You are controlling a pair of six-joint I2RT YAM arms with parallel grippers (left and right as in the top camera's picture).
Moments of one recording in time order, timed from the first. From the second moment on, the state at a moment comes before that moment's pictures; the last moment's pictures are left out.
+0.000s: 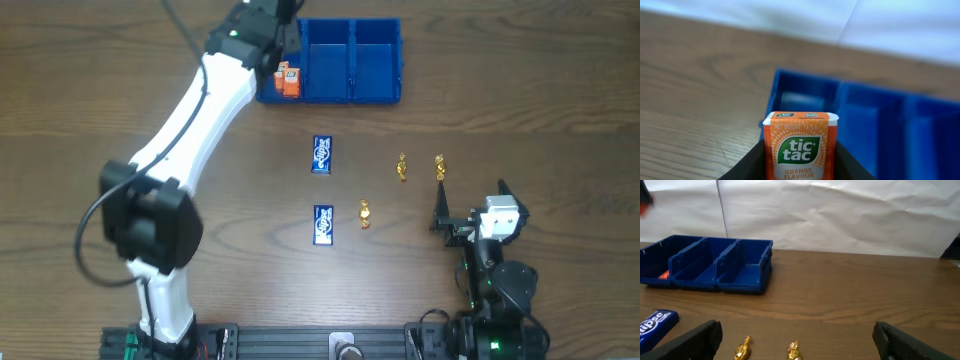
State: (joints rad) left arm -0.41 2.07 1.88 -0.64 -0.31 -0.46; right arm -0.02 0.01 0.01 -0.07 -0.05 -0.04
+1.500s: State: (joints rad) left arm -0.09 0.35 0.46 -0.05 -0.10 -0.10; right arm -0.02 0.01 0.01 -0.07 -0.05 -0.04
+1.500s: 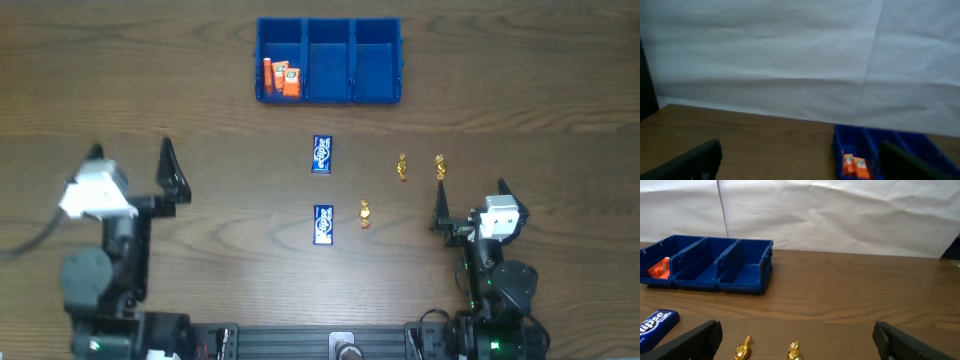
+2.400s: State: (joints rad) left arm -0.05 0.01 0.02 -0.12 -0.03 -0.04; right arm -0.02 0.01 0.01 -0.07 -0.05 -0.04
